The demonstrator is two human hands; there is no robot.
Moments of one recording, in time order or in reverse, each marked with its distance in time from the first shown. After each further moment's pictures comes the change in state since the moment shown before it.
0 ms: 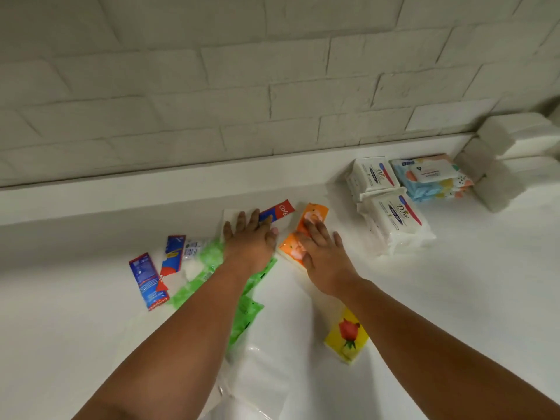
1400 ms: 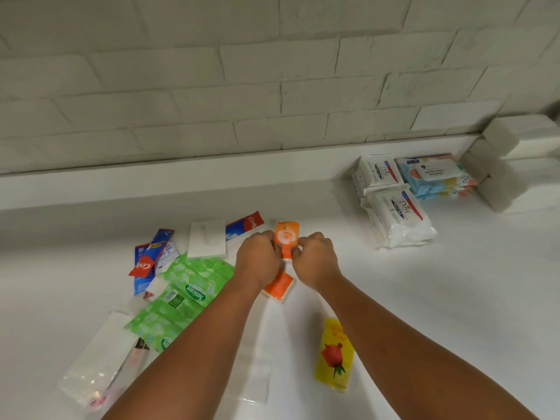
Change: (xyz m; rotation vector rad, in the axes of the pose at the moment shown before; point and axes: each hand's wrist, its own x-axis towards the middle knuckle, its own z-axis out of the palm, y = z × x) left_hand -0.074 0.016 -0.008 -0.397 0.209 -0.039; right_hand -0.017 -0.065 -0.015 0.219 0.054 0.275
